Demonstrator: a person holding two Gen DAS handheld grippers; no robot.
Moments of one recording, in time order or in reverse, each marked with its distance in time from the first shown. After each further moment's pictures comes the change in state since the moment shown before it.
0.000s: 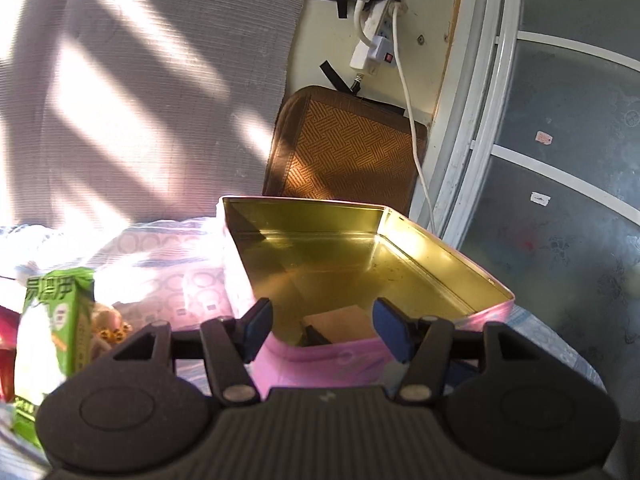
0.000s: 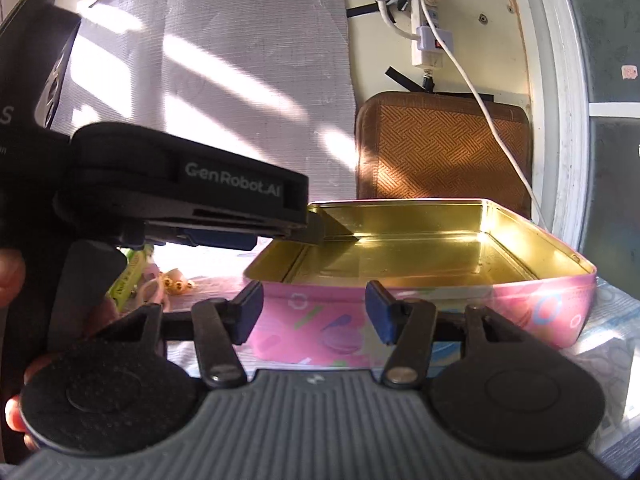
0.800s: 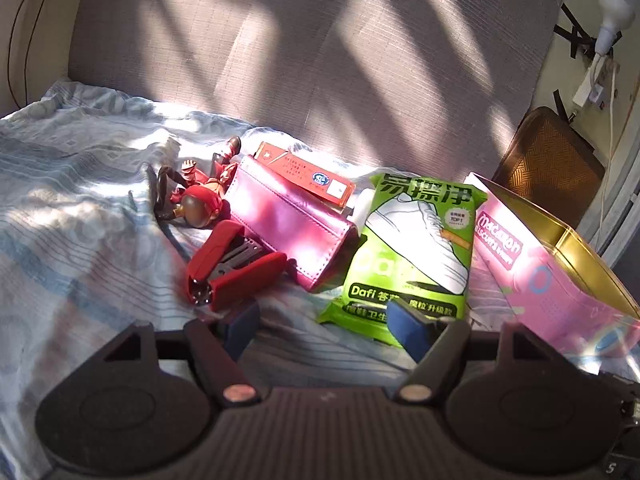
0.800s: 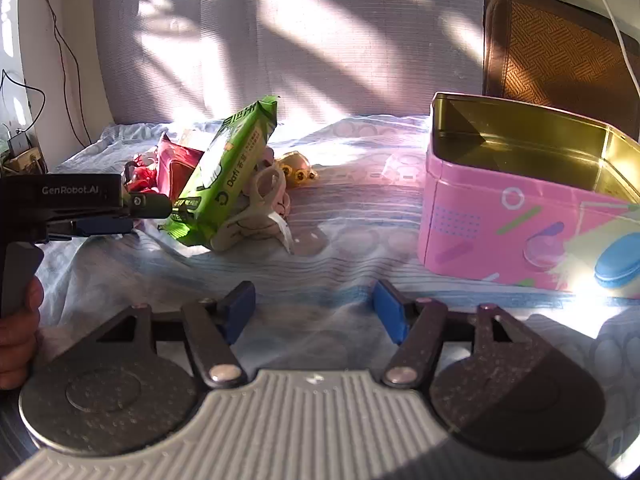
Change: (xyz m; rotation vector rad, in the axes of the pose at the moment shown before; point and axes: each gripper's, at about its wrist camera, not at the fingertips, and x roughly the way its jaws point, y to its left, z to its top) left arm -0.065 0.160 -0.063 -0.306 0.055 0.356; right arm 0.052 0.067 -0.021 -0.048 0.329 0.181
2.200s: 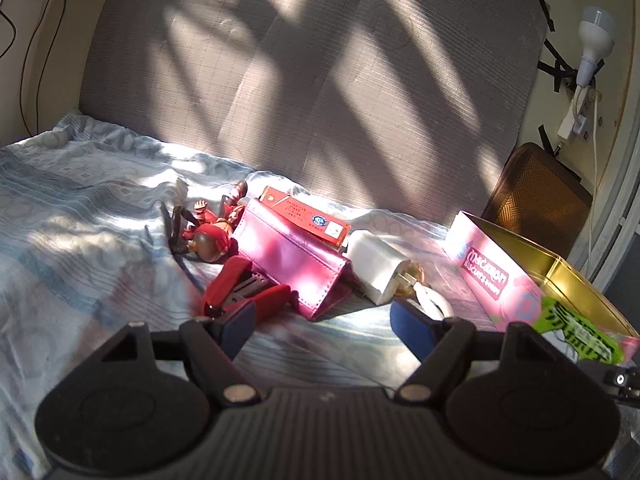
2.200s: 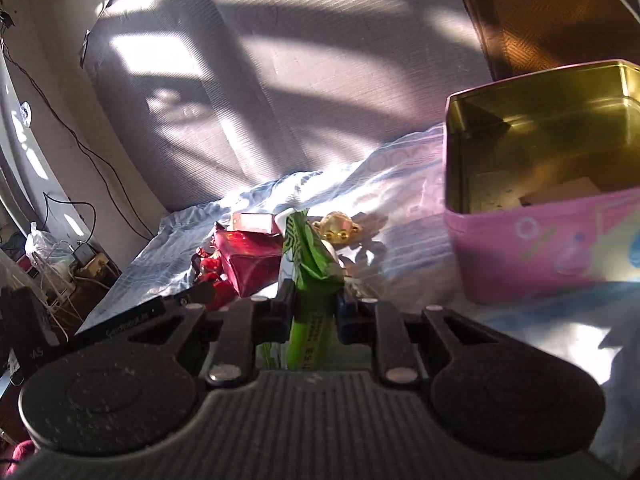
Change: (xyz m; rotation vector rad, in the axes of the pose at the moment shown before) left arm -0.025 0.005 -0.008 0.015 -0.140 -0.039; right arm -0.057 -0.060 -0.005 0.349 -0.091 0.210
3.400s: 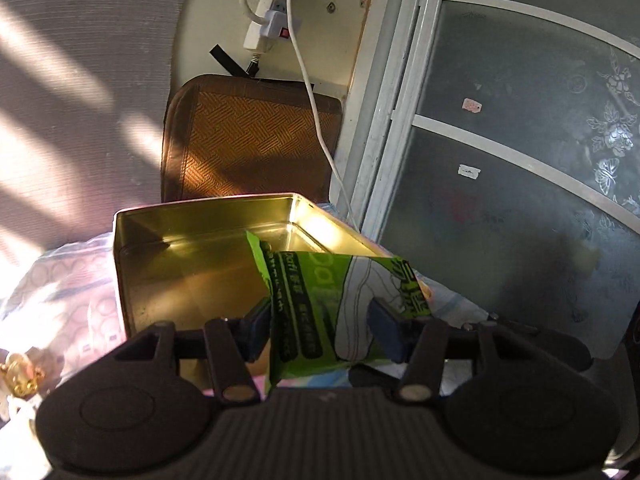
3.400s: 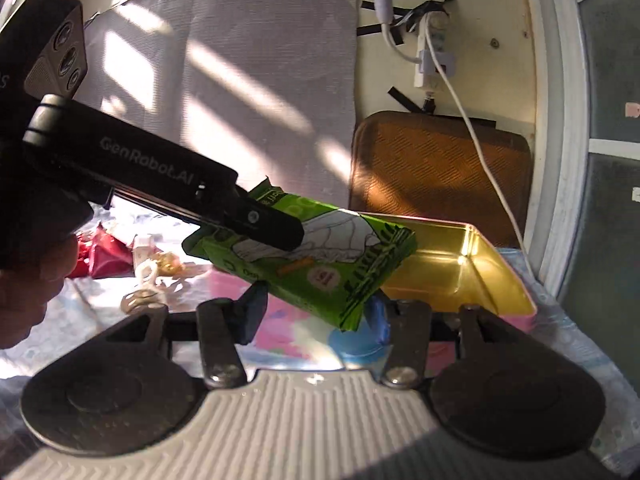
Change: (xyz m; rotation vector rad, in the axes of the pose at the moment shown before) left arm 0.062 -0.289 0.028 0.390 0.202 -0.518; right arm -0.074 -0.074 0.039 -0.424 -0.251 -0.322
